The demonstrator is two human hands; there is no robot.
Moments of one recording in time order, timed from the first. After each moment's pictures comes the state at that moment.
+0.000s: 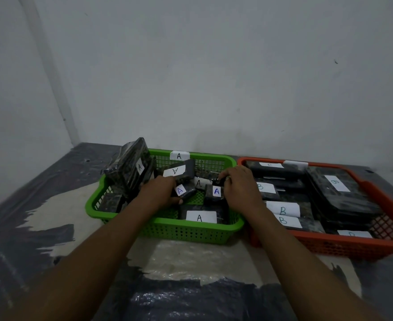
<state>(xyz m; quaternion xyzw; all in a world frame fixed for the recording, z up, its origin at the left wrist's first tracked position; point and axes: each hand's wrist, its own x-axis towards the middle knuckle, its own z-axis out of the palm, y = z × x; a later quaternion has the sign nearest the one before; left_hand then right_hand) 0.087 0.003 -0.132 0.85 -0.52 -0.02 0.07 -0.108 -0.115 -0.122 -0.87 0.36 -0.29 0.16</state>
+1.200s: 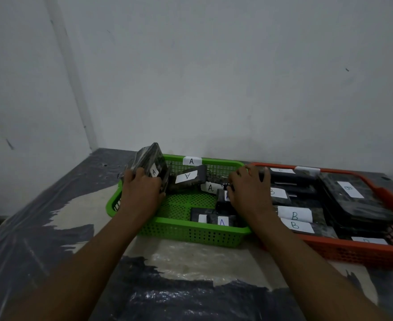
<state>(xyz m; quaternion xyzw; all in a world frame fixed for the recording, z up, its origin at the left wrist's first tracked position) 0.091 0.073 -0.104 0.87 -0.45 0.19 0.02 -0.103 -0.103 -0.120 -0.90 0.38 -0.18 -0.14</state>
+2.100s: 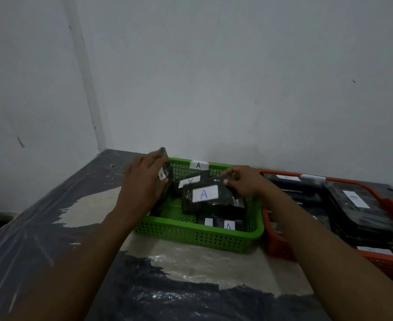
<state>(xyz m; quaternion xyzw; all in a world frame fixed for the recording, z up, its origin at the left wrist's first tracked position) 0.104 0.093 -0.088 0.79 -0.50 0.24 0.26 -0.079 -0.123 -0.070 -0.89 0.31 -0.12 0.32</state>
